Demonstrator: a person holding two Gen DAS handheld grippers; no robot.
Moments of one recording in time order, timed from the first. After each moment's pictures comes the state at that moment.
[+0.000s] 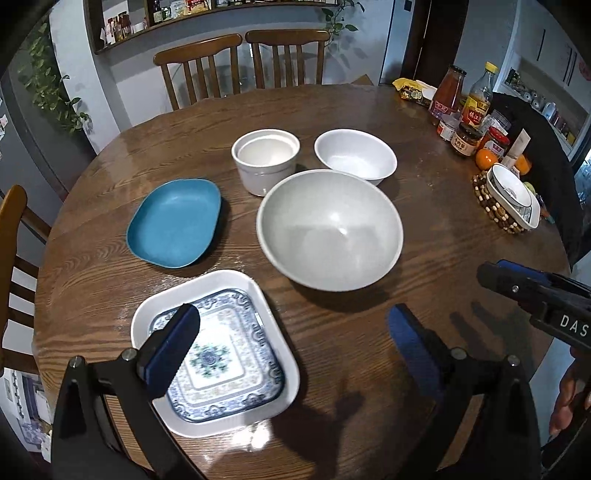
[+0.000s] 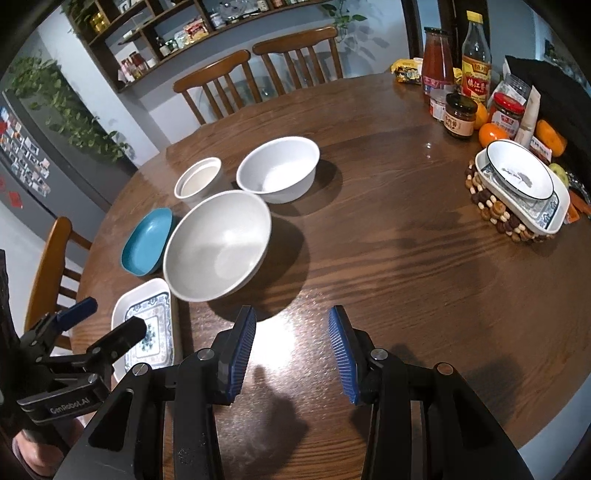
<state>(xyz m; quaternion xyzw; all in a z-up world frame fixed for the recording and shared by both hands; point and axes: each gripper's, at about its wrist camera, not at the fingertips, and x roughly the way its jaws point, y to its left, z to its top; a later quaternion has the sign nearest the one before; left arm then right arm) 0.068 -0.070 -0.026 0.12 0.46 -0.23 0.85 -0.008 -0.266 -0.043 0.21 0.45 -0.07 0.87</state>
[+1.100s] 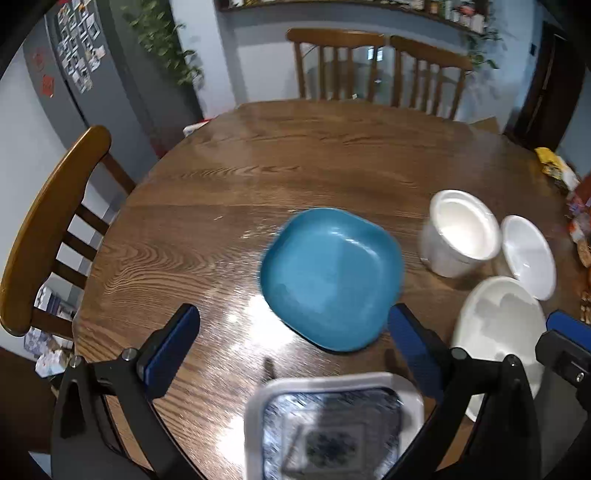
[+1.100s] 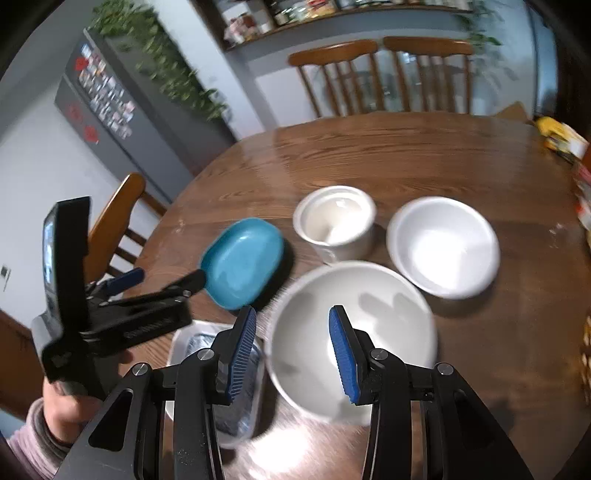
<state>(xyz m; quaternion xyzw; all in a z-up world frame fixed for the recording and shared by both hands) 0.203 0.006 -0.035 0.05 0.48 -0.01 0.88 0.144 -0.181 -0.023 0.13 0.46 0.15 0.87</state>
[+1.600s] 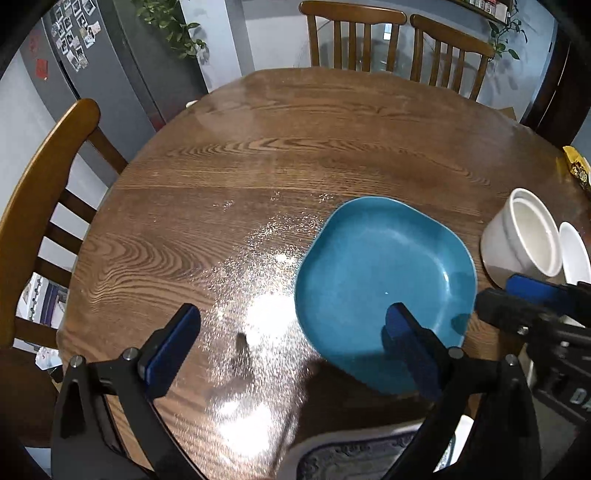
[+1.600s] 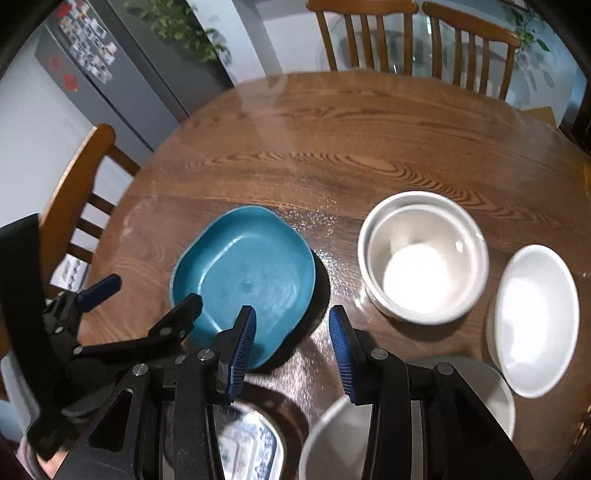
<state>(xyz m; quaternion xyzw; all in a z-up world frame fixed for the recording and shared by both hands) 0.235 0.040 -0.081 0.04 0.51 0.00 0.86 0.238 -0.116 -0.077 0.06 0.55 0.13 0.83</state>
